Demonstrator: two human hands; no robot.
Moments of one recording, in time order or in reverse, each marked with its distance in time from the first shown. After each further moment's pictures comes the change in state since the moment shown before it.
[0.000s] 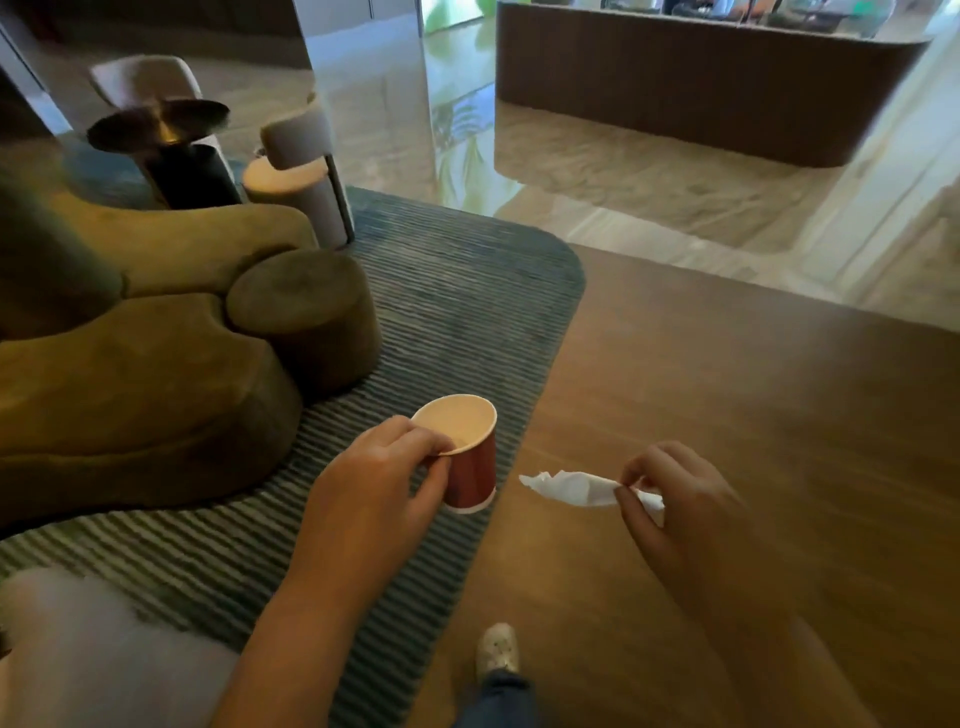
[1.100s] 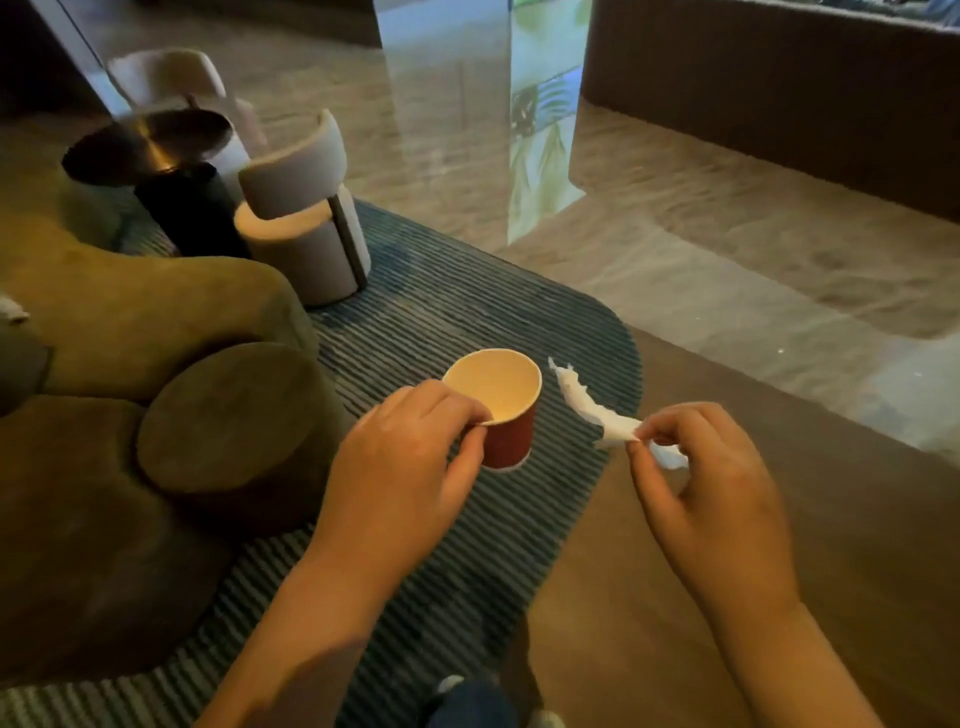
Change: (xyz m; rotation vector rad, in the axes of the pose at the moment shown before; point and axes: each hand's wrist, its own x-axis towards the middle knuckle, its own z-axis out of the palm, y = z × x) left_hand 0.740 -0.042 0.179 0.099 0.135 0.009; right_hand 0.740 0.271 0.114 0.176 0.033 -0.115
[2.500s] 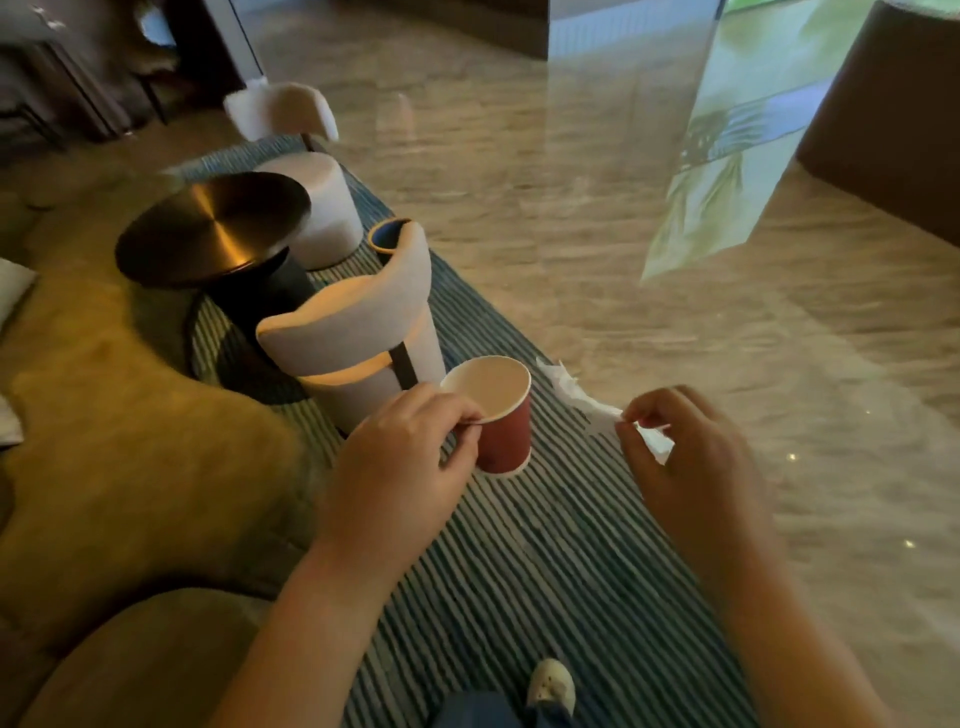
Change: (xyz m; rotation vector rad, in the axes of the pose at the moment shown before) left_hand 0.786 -0.460 0.159 0.104 0.133 -0.332; right_hand 0.905 0.145 0.447 0.175 -0.283 -0.113
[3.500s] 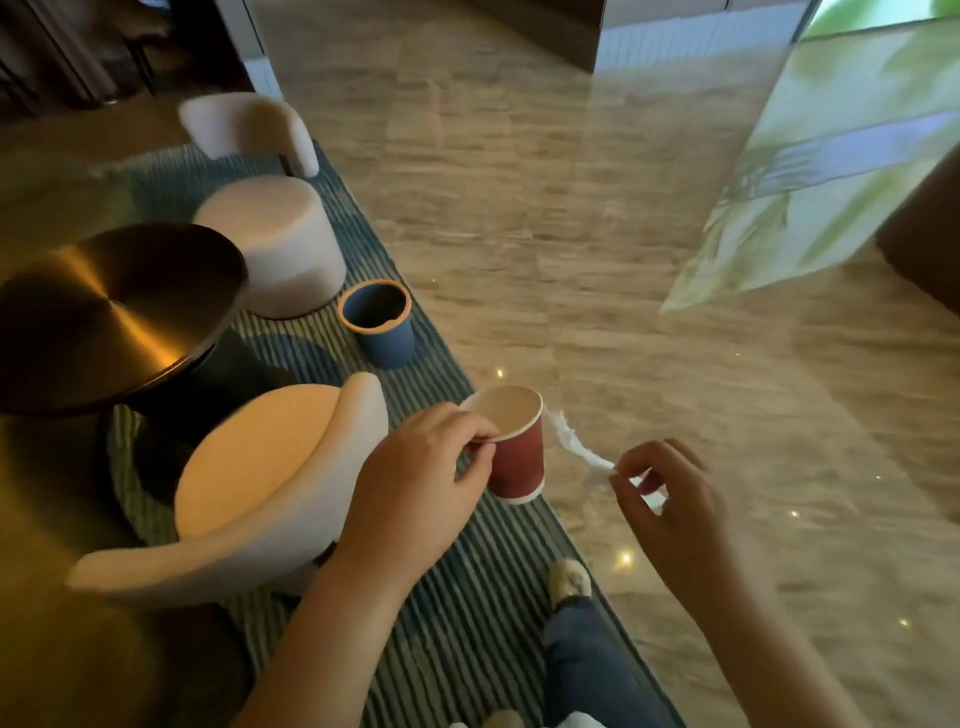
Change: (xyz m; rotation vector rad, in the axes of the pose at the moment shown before) left_hand 0.545 -0.201 0.202 -0.081 -0.011 -0.161; right_hand 0.572 0.145 0.166 0.013 -0.221 0.012
